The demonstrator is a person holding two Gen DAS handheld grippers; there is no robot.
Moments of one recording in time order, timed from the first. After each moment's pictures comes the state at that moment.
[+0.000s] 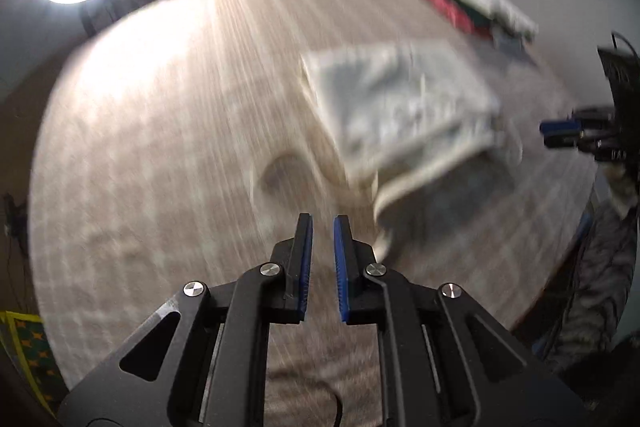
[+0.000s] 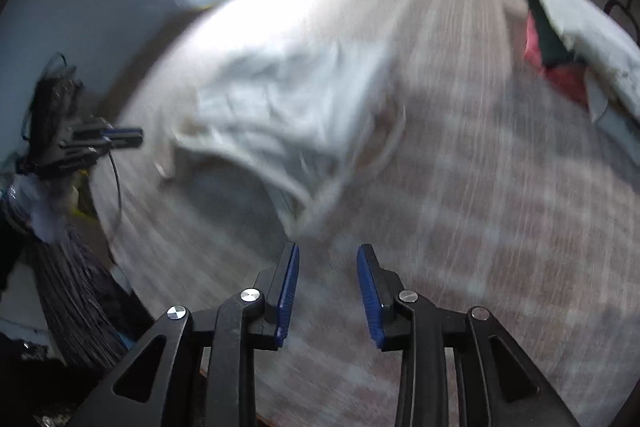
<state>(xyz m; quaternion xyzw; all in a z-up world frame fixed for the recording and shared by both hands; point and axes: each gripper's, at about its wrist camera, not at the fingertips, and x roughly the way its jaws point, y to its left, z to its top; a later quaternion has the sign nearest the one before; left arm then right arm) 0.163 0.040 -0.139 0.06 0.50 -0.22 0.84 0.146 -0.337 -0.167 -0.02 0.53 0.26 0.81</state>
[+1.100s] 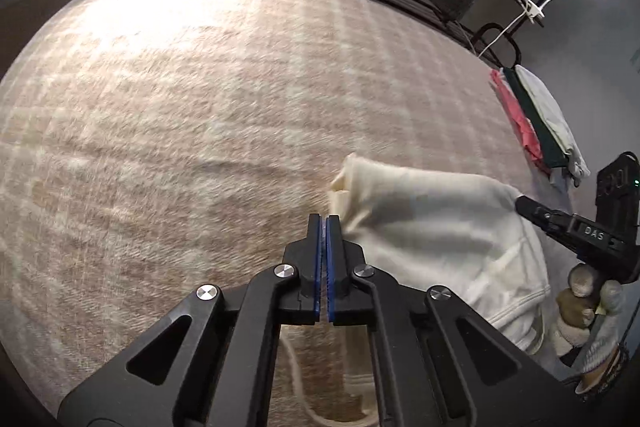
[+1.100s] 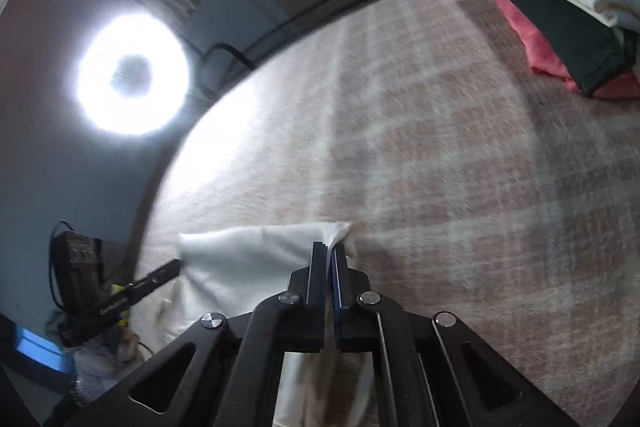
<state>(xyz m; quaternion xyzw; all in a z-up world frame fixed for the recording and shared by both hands) 0.269 0.029 -0.207 -0.14 0.51 -0.12 0.84 0.290 -0.328 -0.219 0.20 0.48 0.20 0.83</state>
